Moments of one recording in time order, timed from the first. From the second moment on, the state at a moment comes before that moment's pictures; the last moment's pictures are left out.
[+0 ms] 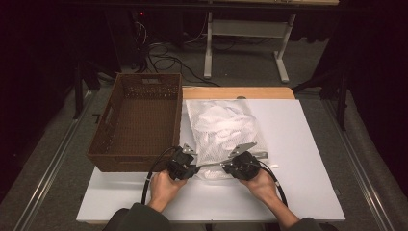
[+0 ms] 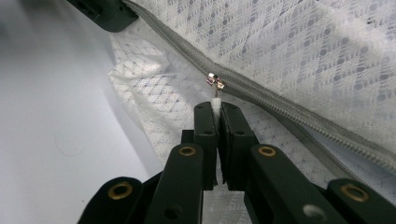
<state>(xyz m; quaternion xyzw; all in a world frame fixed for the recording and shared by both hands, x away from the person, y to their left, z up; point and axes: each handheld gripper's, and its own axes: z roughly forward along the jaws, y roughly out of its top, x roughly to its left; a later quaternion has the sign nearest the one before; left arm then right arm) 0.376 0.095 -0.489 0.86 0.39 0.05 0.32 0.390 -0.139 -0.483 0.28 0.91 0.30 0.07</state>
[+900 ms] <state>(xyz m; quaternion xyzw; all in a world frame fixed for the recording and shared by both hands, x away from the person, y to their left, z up) 0.376 0.096 -0.489 0.86 0.39 0.05 0.32 0.392 -0.151 -0.481 0.30 0.91 0.29 0.08</state>
